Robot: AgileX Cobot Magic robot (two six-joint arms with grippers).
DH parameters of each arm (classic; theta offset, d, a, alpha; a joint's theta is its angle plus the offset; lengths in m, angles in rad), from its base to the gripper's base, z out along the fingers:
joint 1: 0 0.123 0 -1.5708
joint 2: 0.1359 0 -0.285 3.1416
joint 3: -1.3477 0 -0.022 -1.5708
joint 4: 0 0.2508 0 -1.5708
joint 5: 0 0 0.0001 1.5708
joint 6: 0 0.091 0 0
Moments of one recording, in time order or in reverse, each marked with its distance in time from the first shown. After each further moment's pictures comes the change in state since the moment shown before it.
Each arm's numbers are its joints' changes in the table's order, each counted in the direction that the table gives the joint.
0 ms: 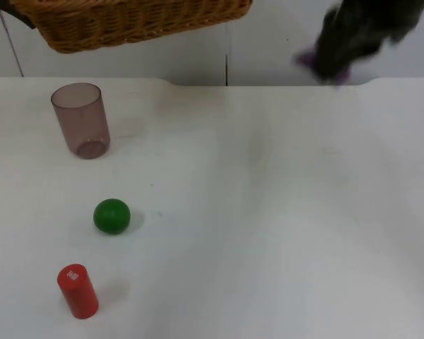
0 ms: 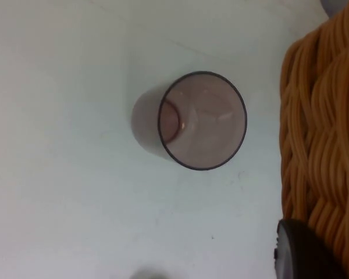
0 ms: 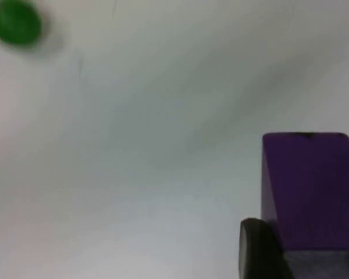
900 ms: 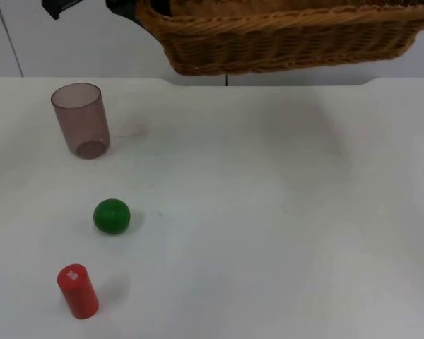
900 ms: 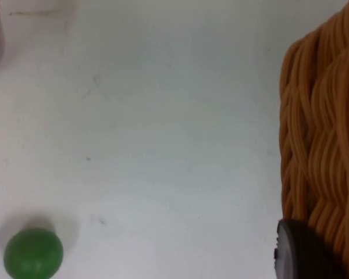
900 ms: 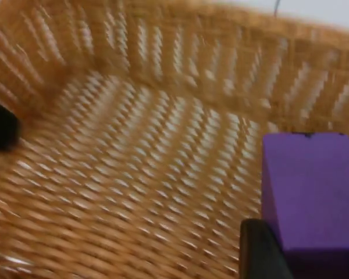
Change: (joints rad) right arm 0.000 -0.041 0.002 -0.136 -0.263 0.371; left arm -0.317 0.000 0.000 0.000 -0.010 0.029
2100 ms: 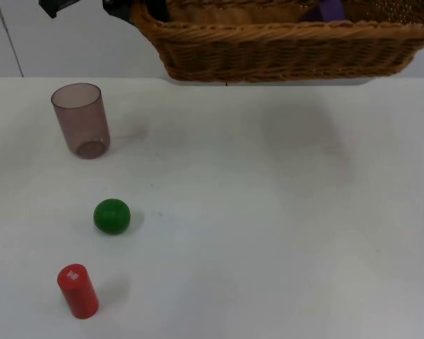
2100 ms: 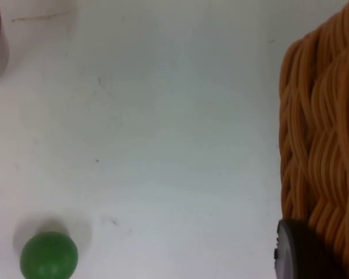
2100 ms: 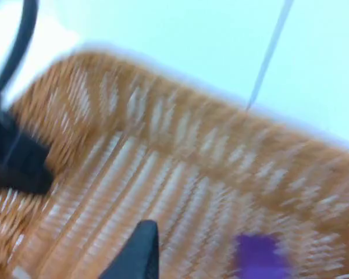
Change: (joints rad) right arm 0.010 -0.169 0.000 -0.042 -0.022 0.015; left arm 0.000 0.000 0.000 0.000 0.014 0.066
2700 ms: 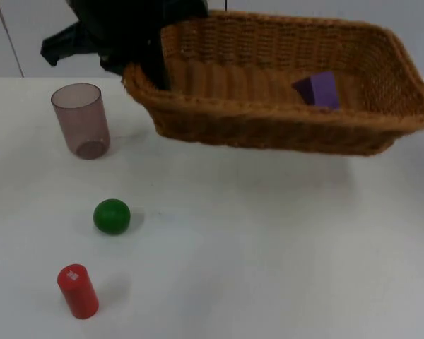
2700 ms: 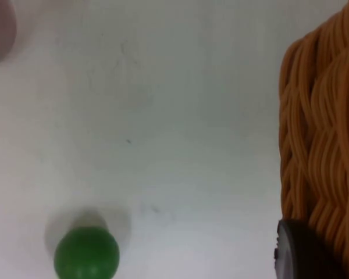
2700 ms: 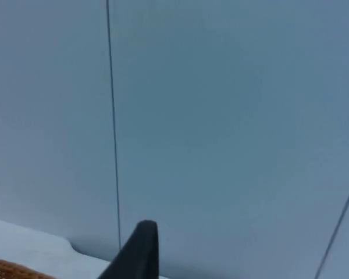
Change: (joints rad) right arm -0.213 -0.461 0.000 -0.029 0.112 0.020; left arm 0.000 0.000 -0.220 -0.036 -0.164 0.192
